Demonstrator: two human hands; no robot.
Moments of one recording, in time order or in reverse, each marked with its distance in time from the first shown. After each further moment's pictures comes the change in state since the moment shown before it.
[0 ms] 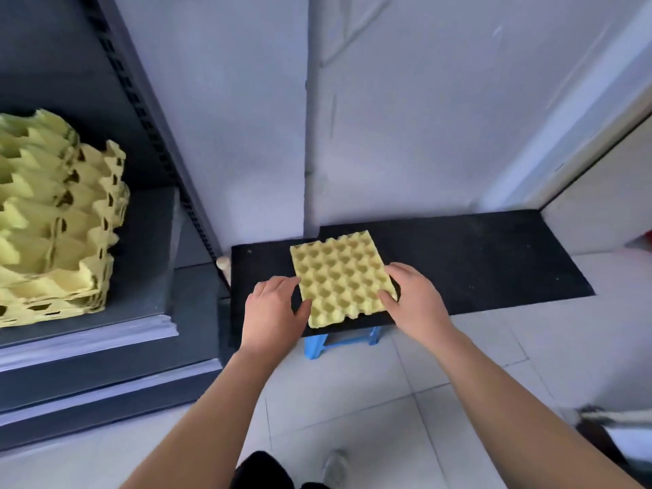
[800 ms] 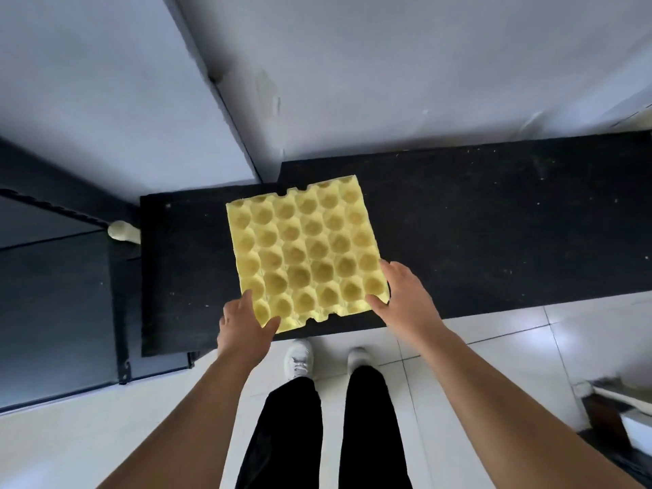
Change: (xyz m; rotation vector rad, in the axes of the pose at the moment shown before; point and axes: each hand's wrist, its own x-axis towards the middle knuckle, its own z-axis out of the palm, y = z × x) left_hand 0.146 -0.067 0.264 0.015 -0.484 -0.714; right_hand 0.183 0.220 0.158 0.049 -0.473 0.234
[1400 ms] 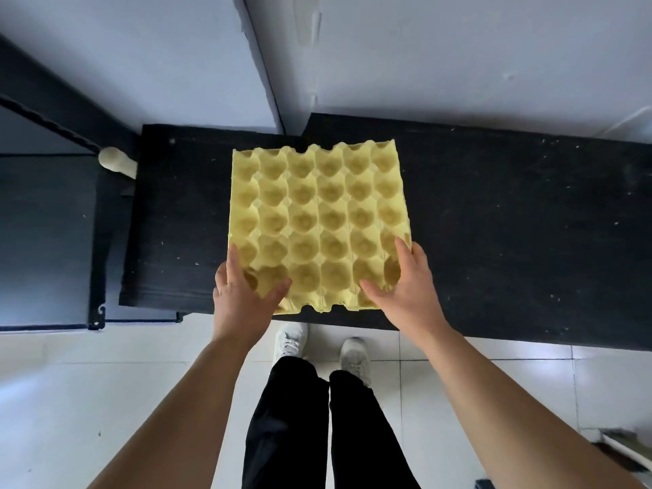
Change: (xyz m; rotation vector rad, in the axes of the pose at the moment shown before) left_hand 0.025 -0.008 0.051 -0.378 0.255 -0.032; right_hand 0.053 0.027 0.039 0.231 -0.020 -0.060
